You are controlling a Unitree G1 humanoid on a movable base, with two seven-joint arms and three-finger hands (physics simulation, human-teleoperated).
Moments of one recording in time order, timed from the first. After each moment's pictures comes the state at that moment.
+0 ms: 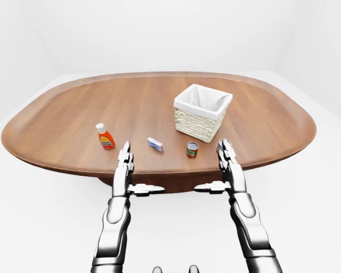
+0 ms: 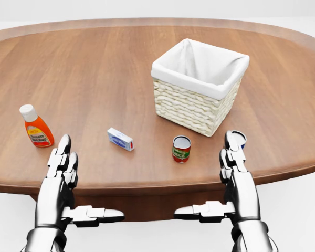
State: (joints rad) left arm 0.00 0.01 0.01 0.00 -0.01 0.00 -0.01; right arm -0.01 -0.01 -0.01 0.02 0.00 0.00 0.01
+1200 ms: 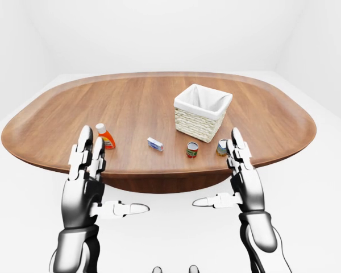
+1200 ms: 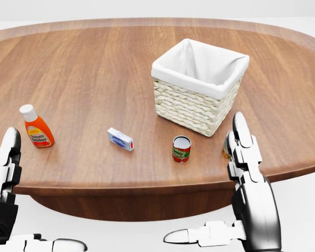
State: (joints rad) left arm 0.31 -0.03 0.12 -0.76 -0.08 0.09 -0.17; right arm 0.26 -0.03 0.17 -0.60 -0.15 0.09 -0.05
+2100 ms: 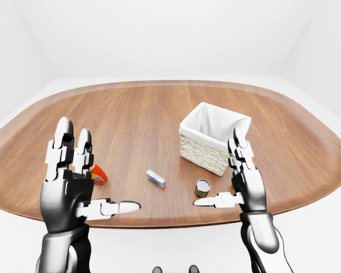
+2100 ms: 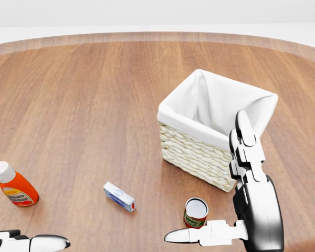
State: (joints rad) left arm 0.28 -0.05 0.20 -0.82 -0.17 0.09 -0.18; right arm 0.26 -0.03 0.17 -0.62 -0.15 0.09 -0.06
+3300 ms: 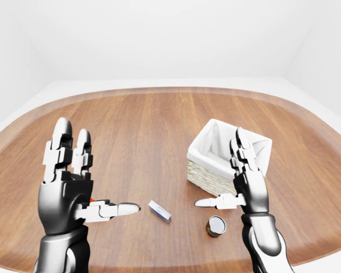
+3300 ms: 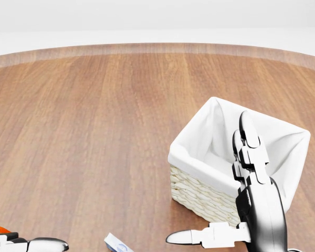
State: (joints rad) left arm 0.29 -0.05 0.20 -0.83 -0.19 0.09 -0.19; right arm 0.28 -0.03 0.17 -0.63 -0.15 0.09 -0.06
